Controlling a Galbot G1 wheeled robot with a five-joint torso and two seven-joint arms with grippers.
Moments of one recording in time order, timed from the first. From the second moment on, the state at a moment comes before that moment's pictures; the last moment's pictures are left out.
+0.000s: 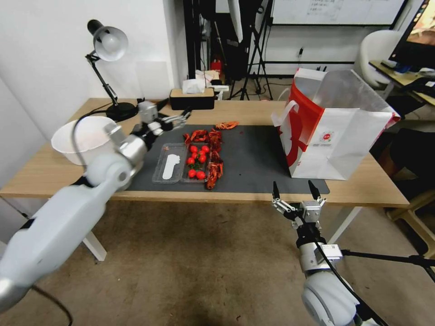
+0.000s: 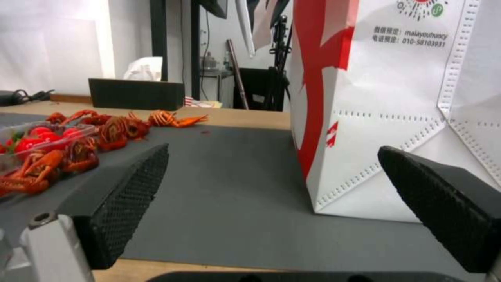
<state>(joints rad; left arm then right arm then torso) 0.64 -0.81 -0.06 -1.73 -0.98 -0.03 0.13 -1.48 1.13 0.28 2.04 0.18 0.17 0.38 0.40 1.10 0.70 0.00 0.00</state>
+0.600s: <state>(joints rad) 1.28 -0.94 -0.48 -2.01 -0.54 -0.06 -0.11 -1.53 1.14 0.28 2.06 0.15 0.18 0.39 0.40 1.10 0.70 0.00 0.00</state>
